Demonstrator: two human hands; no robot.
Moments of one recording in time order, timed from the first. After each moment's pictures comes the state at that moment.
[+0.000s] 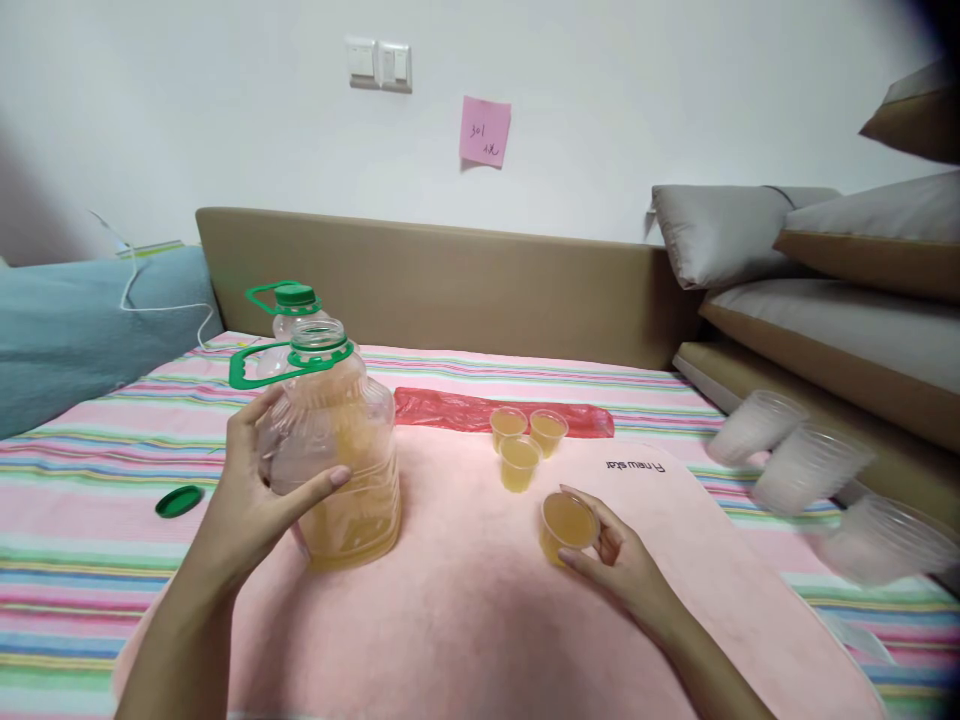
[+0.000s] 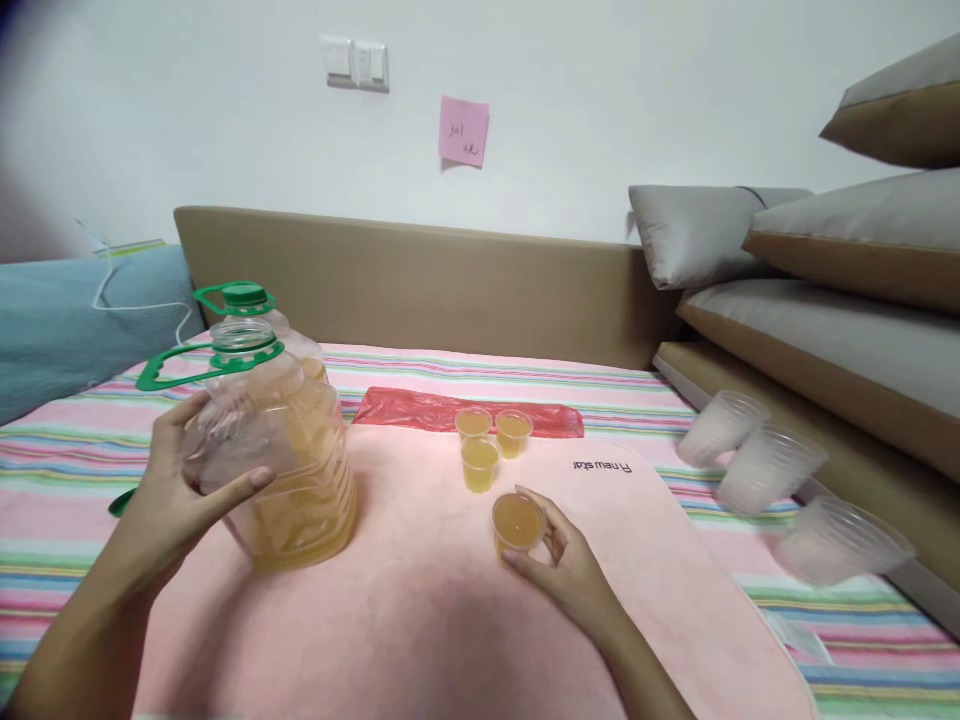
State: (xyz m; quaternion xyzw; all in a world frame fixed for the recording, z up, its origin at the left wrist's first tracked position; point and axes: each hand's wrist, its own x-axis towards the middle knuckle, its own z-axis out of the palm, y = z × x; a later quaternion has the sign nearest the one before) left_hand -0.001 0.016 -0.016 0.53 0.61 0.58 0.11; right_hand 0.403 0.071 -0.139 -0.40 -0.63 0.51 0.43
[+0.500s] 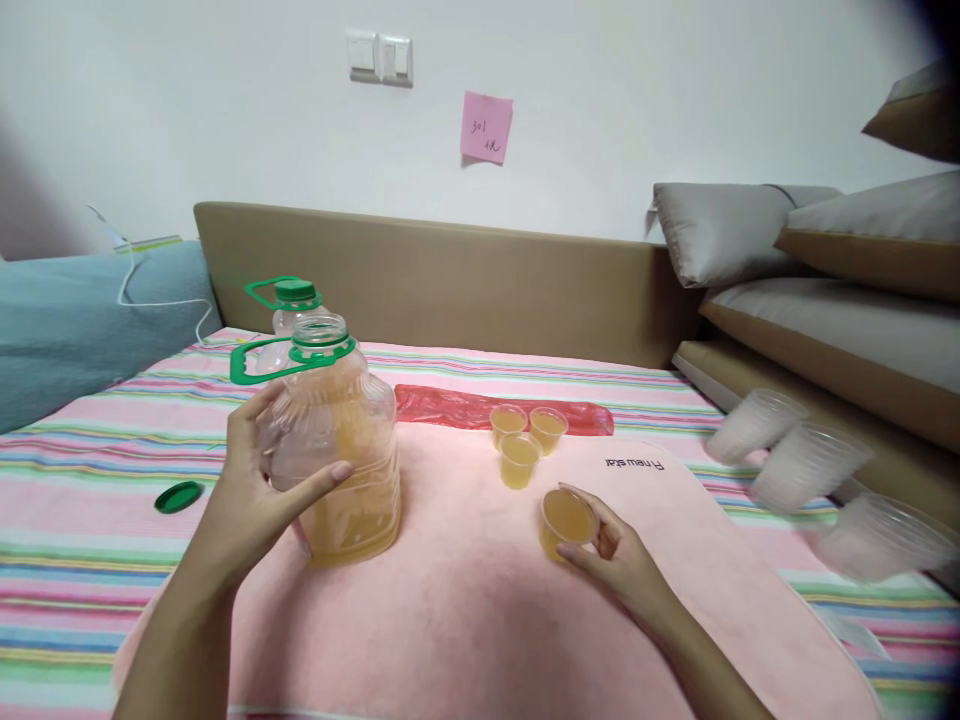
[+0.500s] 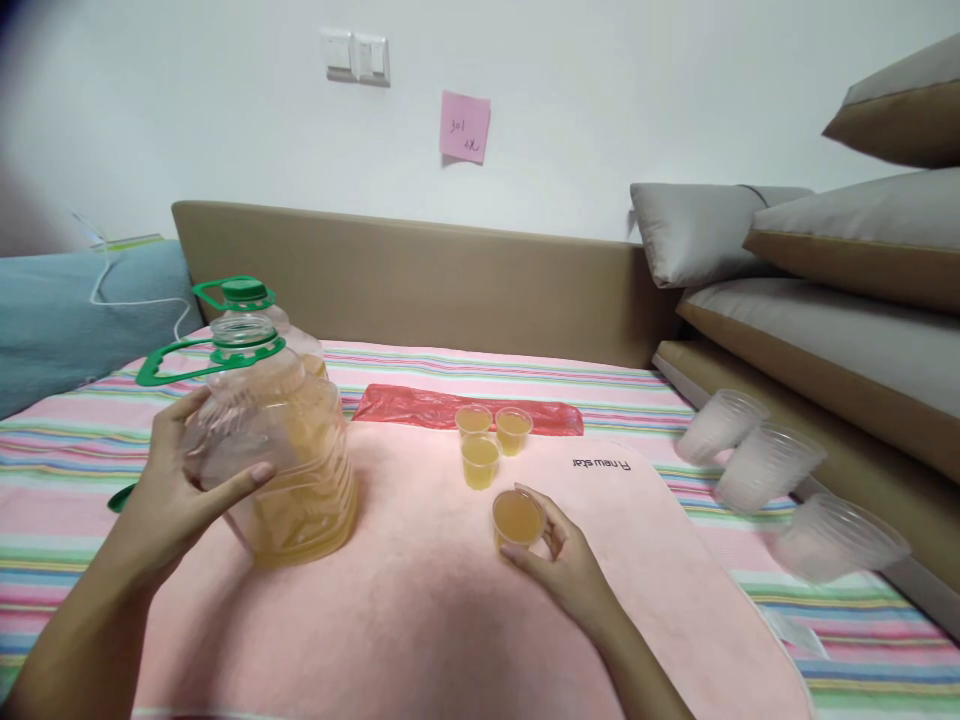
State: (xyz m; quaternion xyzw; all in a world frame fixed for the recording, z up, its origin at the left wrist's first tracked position) left_hand 0.002 0.015 -0.016 0.54 0.60 0.58 0.11; right_hand 0.401 0.071 -0.139 -0.42 -0.63 0.50 0.43
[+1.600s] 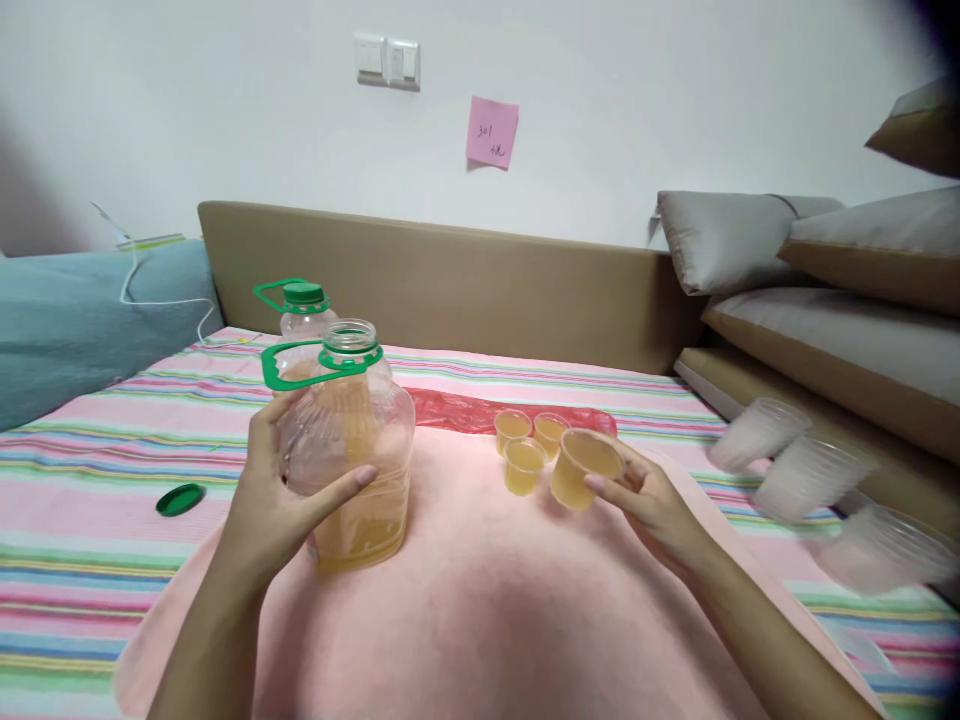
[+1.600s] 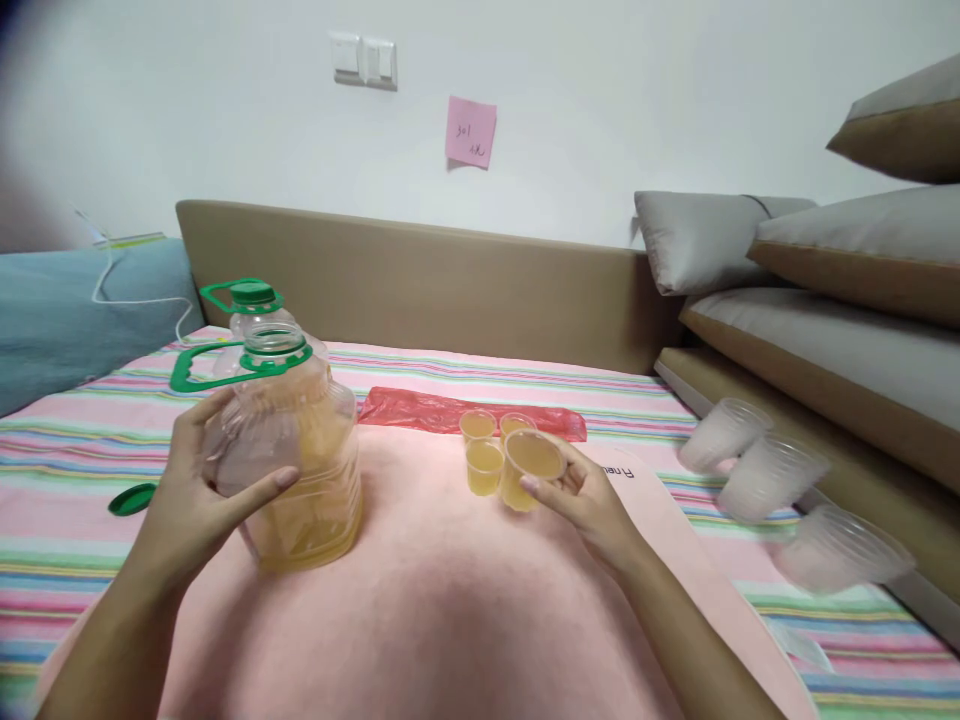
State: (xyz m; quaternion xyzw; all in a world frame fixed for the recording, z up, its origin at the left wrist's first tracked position) left_hand 0.011 0.018 -0.016 0.55 0.58 0.59 0.07; right_hand 0.394 0.098 -0.041 -0.35 -0.61 0.53 0.47
